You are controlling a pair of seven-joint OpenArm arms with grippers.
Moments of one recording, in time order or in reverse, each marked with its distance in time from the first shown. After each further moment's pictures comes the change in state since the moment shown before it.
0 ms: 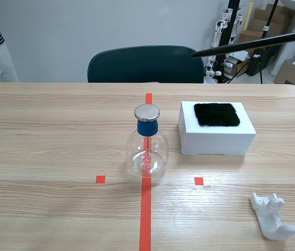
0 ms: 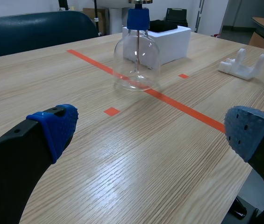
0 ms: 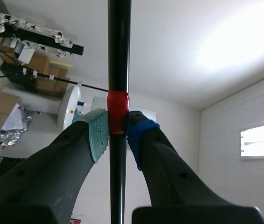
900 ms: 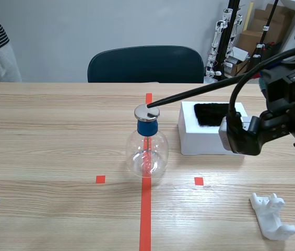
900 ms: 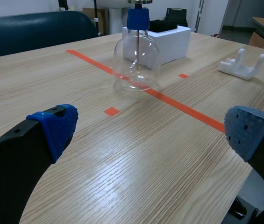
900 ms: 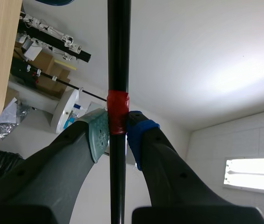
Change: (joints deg) left arm 0.0 0.0 0.0 0.0 0.0 0.0 0.0; right arm 18.0 -13.0 -27.2 -4.7 -23.6 12.2 -8.7
